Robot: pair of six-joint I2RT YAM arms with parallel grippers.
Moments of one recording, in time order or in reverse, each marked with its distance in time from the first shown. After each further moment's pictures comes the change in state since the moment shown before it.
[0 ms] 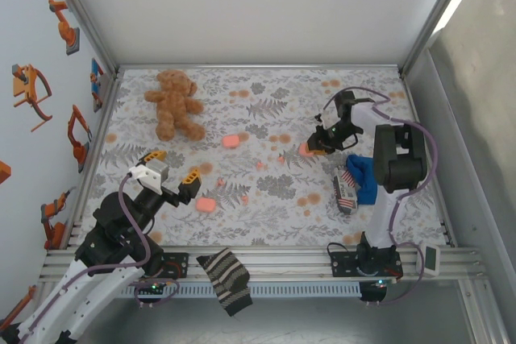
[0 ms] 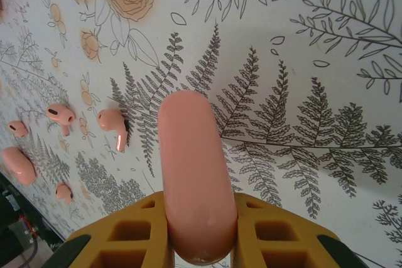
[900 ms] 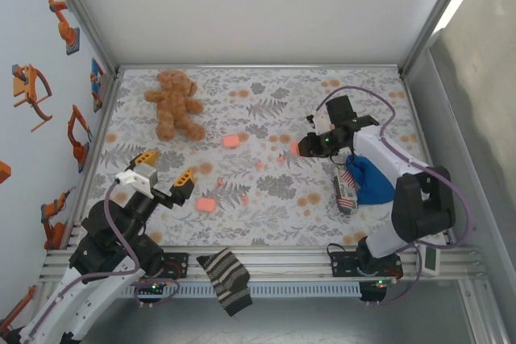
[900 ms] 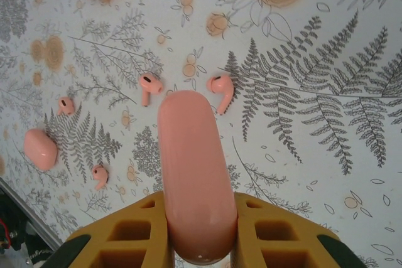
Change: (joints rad) left arm 0.000 -0.076 0.016 -0.002 -0.011 0.000; right arm 0.169 -0.434 -0.280 0.207 0.096 0.147
